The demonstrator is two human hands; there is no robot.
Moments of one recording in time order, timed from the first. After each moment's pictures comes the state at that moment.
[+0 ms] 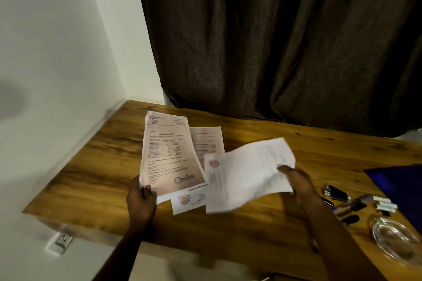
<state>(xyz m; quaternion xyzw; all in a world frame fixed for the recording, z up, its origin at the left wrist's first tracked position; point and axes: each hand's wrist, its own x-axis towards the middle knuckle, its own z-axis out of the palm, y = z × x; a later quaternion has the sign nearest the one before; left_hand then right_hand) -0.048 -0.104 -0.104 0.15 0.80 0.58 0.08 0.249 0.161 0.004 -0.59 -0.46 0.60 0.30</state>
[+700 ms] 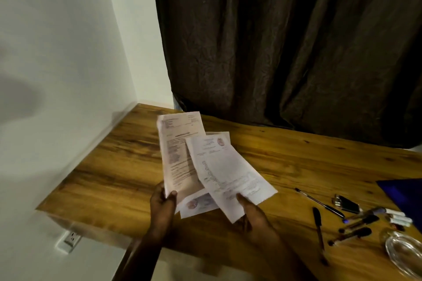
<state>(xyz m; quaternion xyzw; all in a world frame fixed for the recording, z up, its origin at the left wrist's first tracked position) -0.010 -0.088 -0.089 0.13 0.70 0.67 0.19 0.177 0.042 -0.038 -0.53 -0.33 0.76 0.18</state>
